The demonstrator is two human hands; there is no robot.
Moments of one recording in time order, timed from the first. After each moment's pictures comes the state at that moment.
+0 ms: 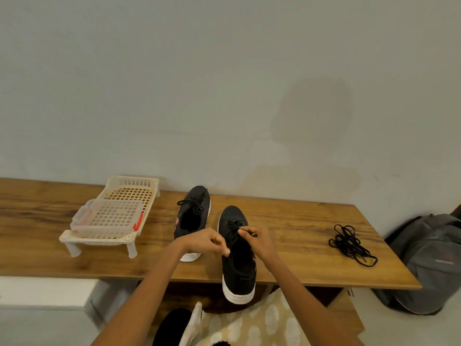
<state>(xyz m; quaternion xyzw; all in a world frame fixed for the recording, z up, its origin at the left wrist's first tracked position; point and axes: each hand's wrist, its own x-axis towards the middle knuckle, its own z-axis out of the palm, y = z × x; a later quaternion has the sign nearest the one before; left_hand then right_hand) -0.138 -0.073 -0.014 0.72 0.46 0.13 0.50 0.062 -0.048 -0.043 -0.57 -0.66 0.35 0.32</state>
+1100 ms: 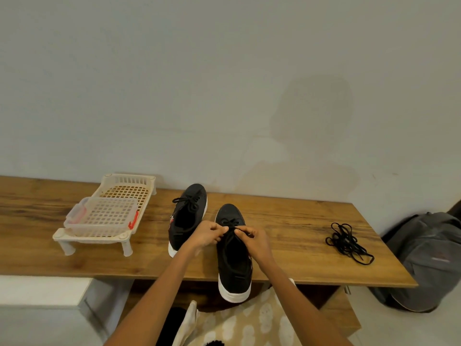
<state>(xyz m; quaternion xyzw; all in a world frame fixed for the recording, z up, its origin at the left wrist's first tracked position) -0.107 -0.058 -0.038 0.52 0.61 0.34 0.49 0.063 -0.054 -0.050 -0.57 -0.65 0.36 0.35</state>
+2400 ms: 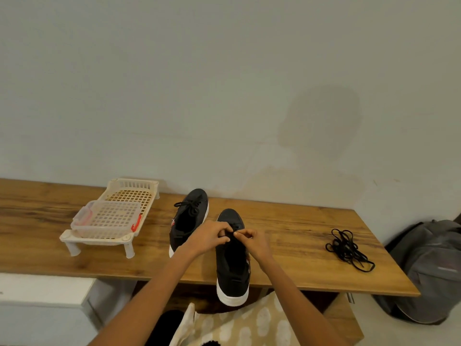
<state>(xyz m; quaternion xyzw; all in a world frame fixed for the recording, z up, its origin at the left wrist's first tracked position) -0.107 -0.068 -0.011 0.78 0.55 0.20 0.20 0.066 -0.041 -0.050 -0.57 -0.63 0.42 0.32</state>
